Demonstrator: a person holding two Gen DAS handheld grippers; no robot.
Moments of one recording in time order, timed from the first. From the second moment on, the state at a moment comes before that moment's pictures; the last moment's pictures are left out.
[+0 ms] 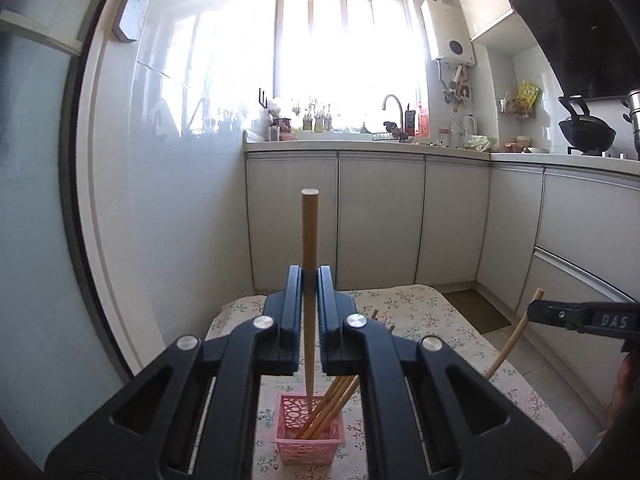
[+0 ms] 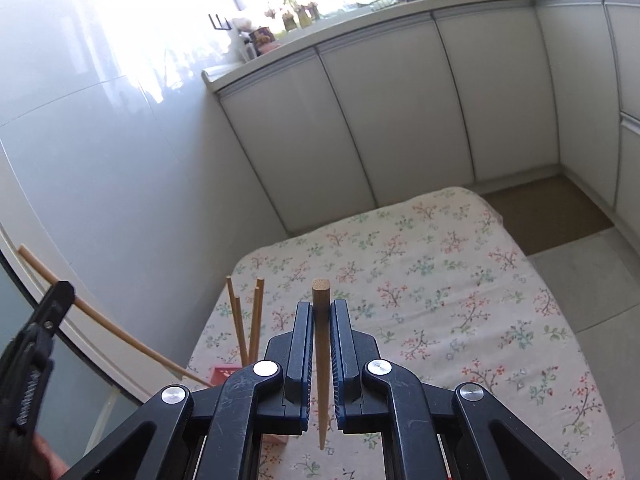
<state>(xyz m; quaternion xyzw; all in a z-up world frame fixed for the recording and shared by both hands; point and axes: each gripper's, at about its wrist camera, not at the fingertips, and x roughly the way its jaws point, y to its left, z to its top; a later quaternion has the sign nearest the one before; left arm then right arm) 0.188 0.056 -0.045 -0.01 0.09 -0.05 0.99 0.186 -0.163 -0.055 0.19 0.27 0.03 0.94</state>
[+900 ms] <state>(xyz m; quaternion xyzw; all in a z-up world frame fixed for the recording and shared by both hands) 0.220 0.083 -0.075 -0.06 0.23 -0.03 0.97 0.192 -0.132 -0.020 0.20 0.22 0.08 0.95</state>
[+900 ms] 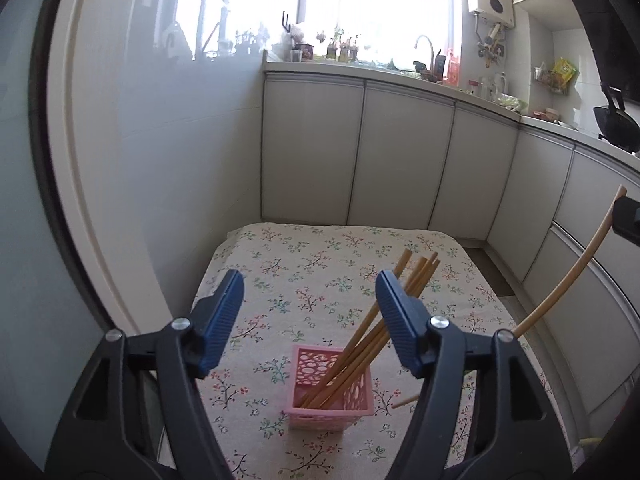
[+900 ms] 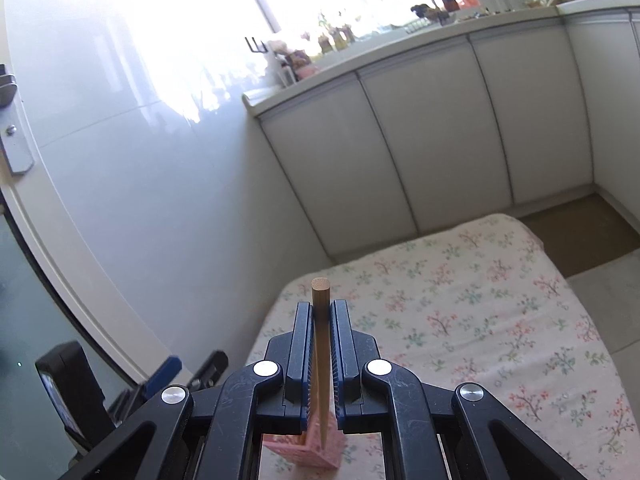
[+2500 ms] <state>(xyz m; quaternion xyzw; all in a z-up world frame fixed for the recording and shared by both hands) 0.202 0.052 -0.088 0.00 0.33 -0.07 0.94 0.208 -0.159 -0.086 0.14 0.35 0.09 0.92</state>
